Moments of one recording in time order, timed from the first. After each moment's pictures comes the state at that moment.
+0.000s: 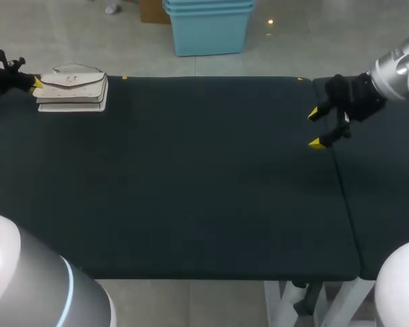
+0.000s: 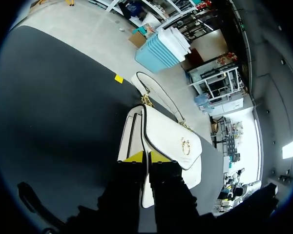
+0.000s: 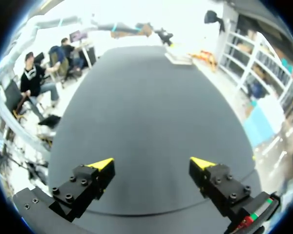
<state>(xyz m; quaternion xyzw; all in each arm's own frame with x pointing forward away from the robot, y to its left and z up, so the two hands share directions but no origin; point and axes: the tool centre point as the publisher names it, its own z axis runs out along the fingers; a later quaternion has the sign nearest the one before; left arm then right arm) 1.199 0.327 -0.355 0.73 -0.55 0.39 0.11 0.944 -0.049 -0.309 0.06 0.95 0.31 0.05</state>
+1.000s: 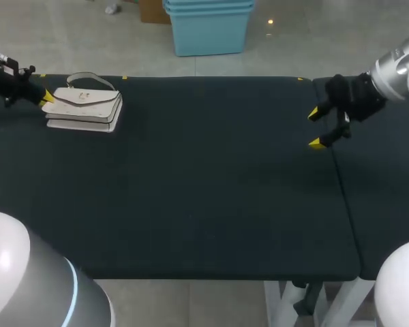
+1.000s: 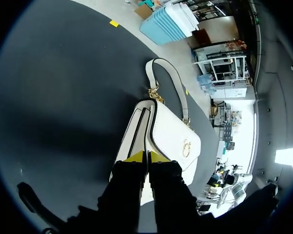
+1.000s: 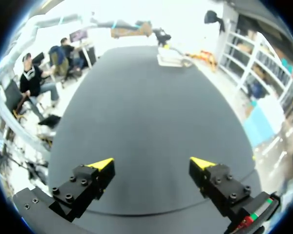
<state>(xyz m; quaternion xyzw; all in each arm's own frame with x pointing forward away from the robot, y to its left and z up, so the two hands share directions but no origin) 1.138 0.283 -0.359 0.74 -0.55 0.32 0.22 0.944 -0.049 -0.309 0.06 0.95 0.31 0.05</state>
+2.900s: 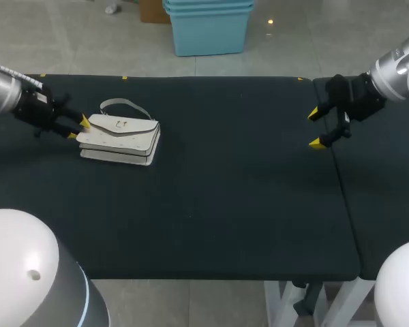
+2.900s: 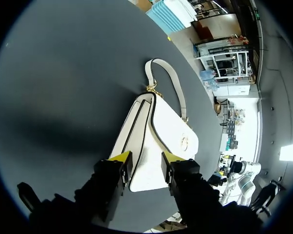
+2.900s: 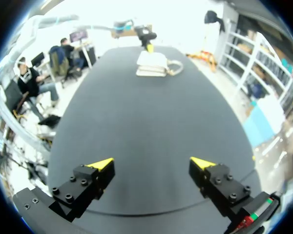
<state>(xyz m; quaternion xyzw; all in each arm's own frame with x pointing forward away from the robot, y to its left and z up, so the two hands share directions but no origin) 1.003 0.160 -0.347 0.75 -0.55 0.30 0.21 0.944 -0.049 -0.310 0.06 0.95 0.31 0.05</state>
